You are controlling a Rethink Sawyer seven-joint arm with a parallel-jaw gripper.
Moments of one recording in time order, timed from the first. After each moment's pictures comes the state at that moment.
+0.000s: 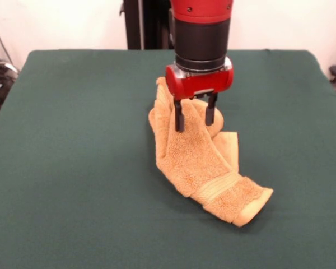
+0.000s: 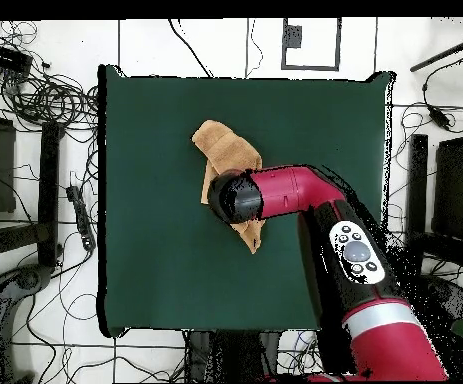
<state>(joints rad) -0.39 -0.56 0.37 1.55 -0.52 0.56 1.62</state>
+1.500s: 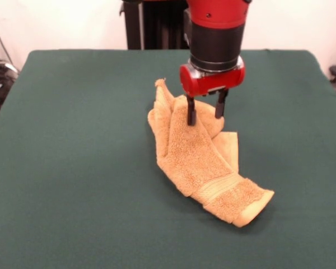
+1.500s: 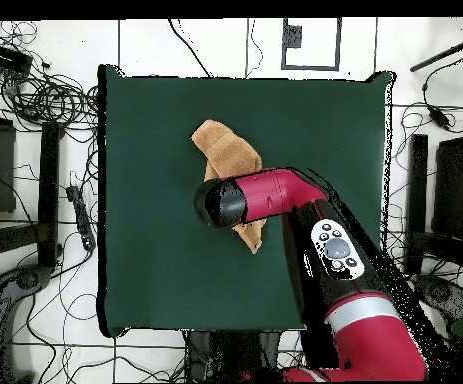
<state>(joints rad) -0.35 -0.55 0.35 1.56 -0.52 0.63 1.62</state>
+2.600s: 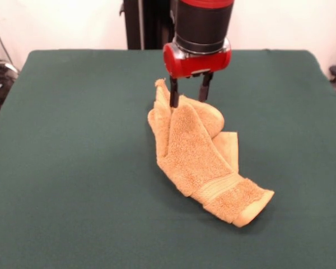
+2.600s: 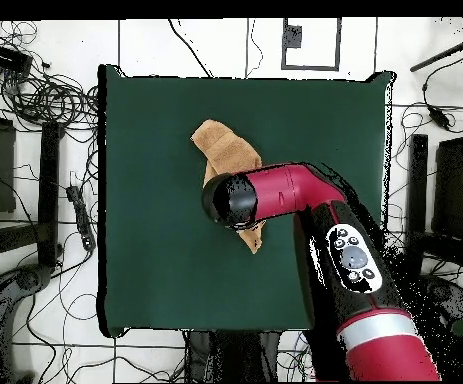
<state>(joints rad) -0.37 -0.61 0.35 1.56 -0.53 0.75 1.62</state>
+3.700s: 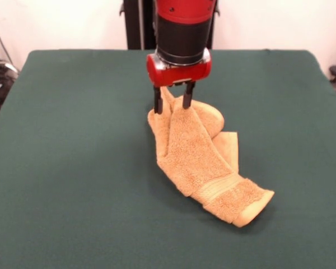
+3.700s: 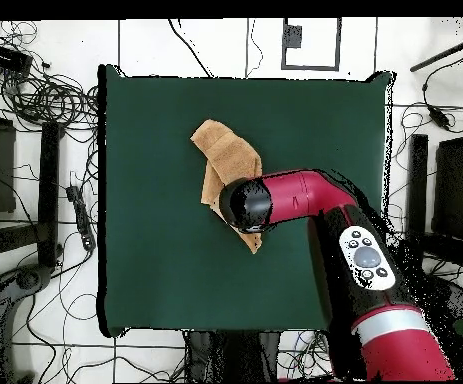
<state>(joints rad) -0.42 -0.56 0.35 1.56 -0.56 0.74 1.62</state>
